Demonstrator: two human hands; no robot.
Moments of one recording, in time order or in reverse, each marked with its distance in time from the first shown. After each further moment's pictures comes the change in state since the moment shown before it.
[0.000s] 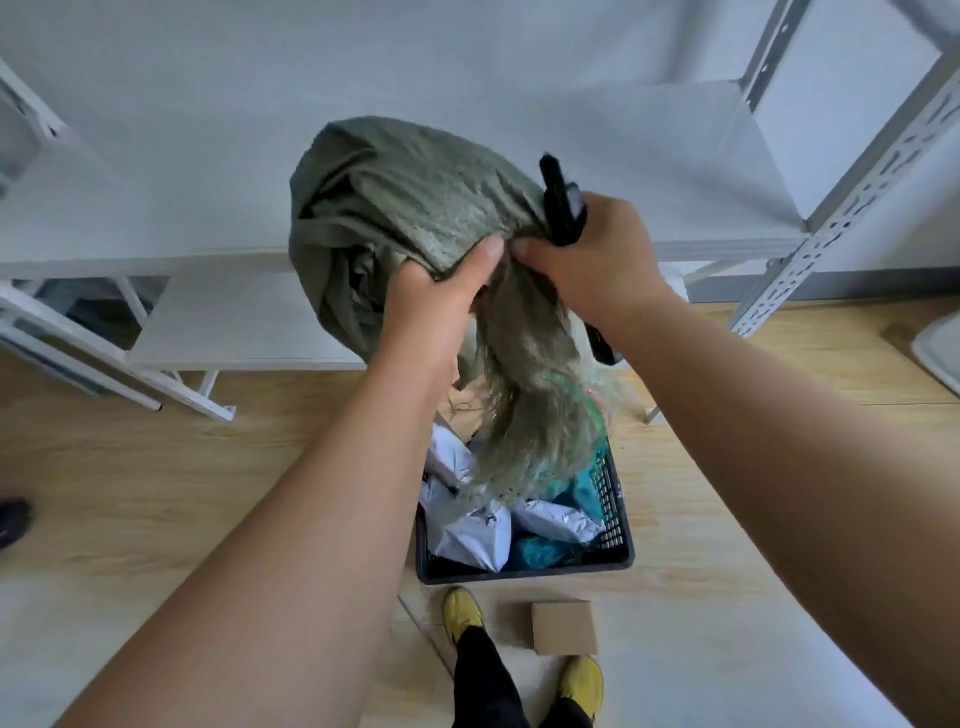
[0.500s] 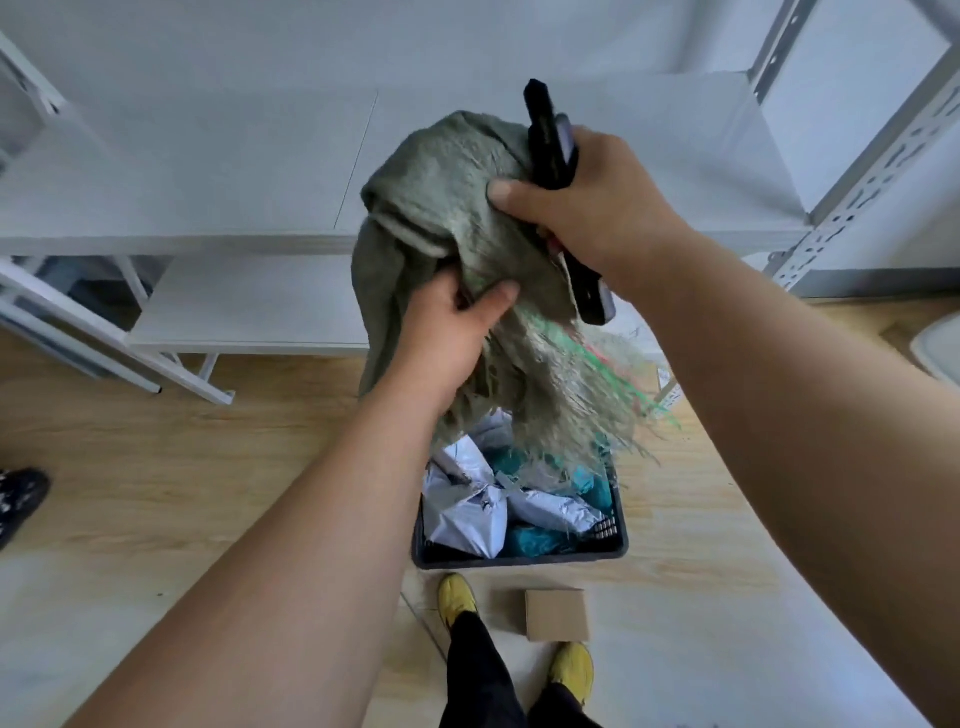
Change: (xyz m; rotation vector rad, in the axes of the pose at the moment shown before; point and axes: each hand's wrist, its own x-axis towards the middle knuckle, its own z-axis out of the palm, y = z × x) left_hand -0.014 -0.029 -0.008 0.197 -0.144 0.043; right_hand 0.005 -0.024 -0.012 0.123 -0.133 -0.119
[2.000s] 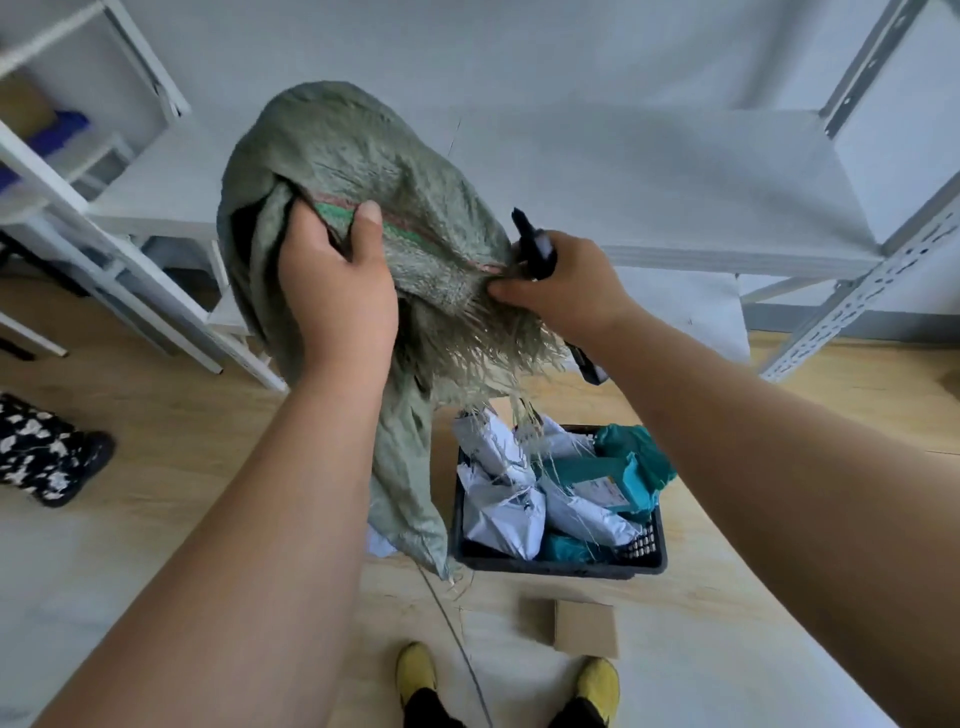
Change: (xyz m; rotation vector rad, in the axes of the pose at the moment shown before) left_hand -0.048 0.049 -0.132 0.334 0.750 0.342; right_hand -0.040 -0.017 0.096 -0.079 -0.150 0.105
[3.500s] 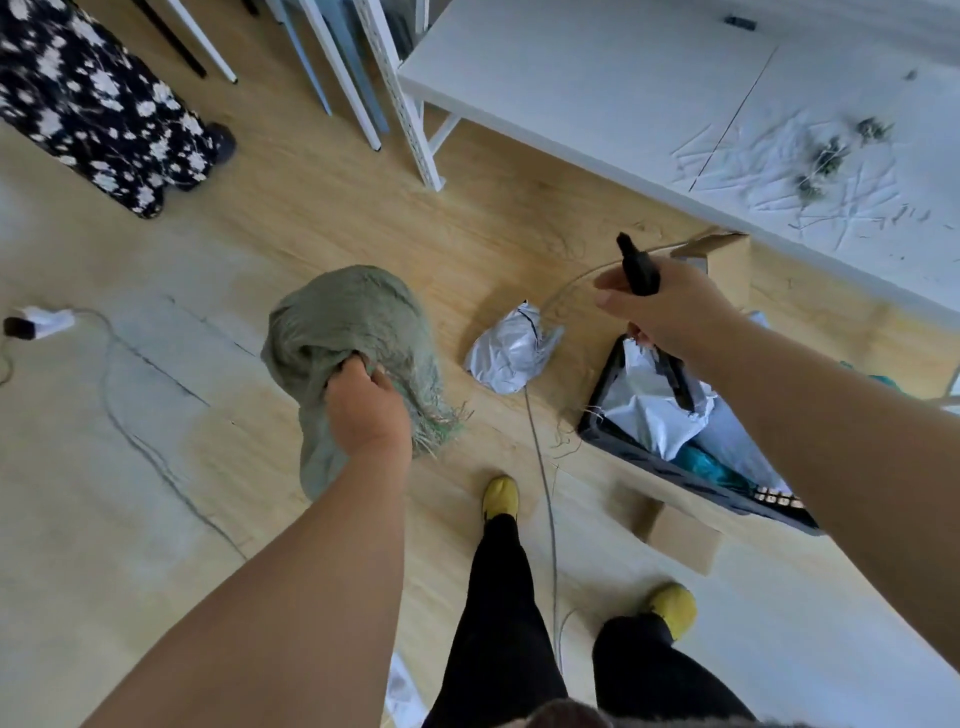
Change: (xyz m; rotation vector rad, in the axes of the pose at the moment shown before) left_hand -0.127 -0.339 -0.210 0.810 -0.062 -0.804; right_hand -0.032 0.062 0.273 -0.054 -0.449 0.267
